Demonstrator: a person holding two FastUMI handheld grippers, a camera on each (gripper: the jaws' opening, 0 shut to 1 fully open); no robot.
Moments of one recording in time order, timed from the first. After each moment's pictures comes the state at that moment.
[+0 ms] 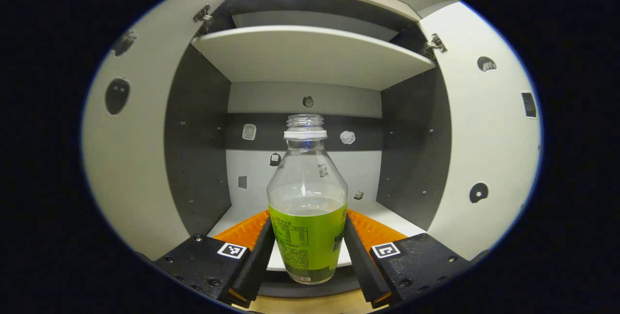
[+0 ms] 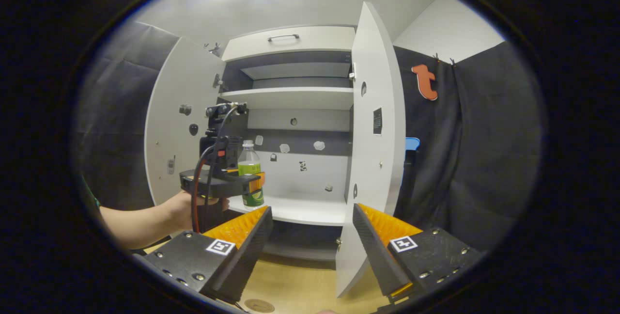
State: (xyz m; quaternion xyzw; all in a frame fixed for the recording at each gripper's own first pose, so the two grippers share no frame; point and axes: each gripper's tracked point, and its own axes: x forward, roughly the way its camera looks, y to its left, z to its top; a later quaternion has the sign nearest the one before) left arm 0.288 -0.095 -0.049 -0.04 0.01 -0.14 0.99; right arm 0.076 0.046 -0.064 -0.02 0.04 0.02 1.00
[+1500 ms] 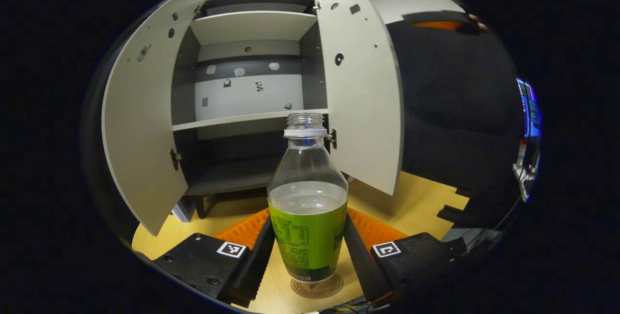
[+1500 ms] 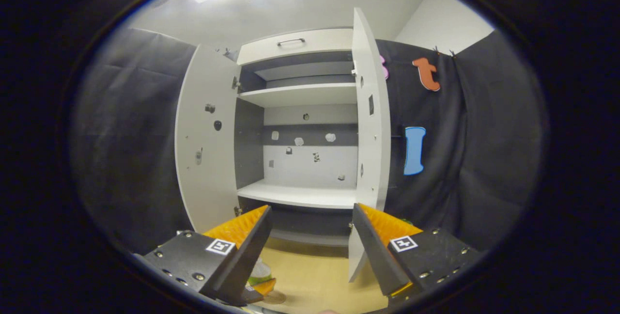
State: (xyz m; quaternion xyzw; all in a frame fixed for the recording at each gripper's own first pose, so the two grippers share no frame) left arm 0.023 -0.178 -0.330 0.03 0.08 -0.29 0.95; right arm 0.026 0.052 -0.091 0.00 0.03 0.07 1.00
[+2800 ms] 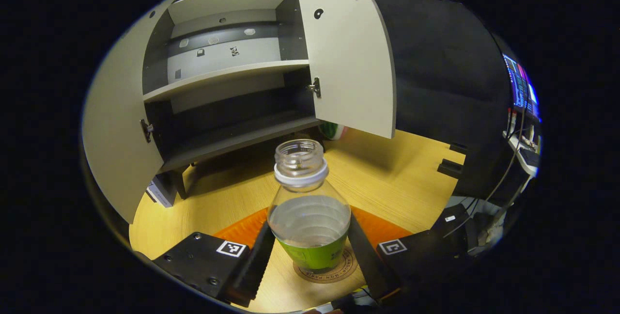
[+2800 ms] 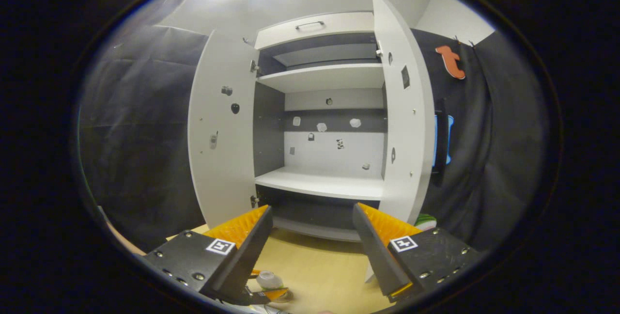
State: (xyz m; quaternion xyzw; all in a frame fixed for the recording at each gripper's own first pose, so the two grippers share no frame) left arm 0.026 -0.161 -0.407 0.08 0.19 -0.33 0.92; right arm 0.045 0.068 -0.136 0.00 0.07 0.12 0.99
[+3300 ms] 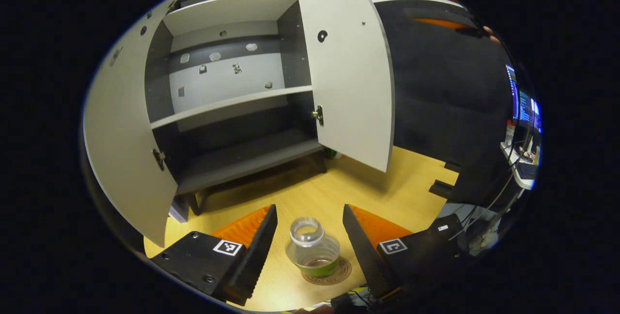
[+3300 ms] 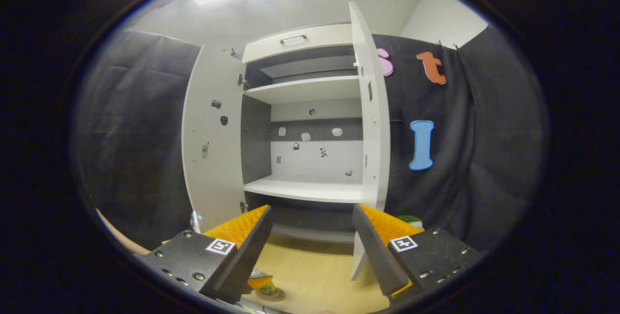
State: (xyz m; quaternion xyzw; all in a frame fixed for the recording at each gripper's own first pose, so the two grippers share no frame) left arm 0.034 -0.160 -0.302 0.07 0.14 -0.32 0.93; right arm 0.015 0.021 -0.119 0.01 0.04 0.08 1.00
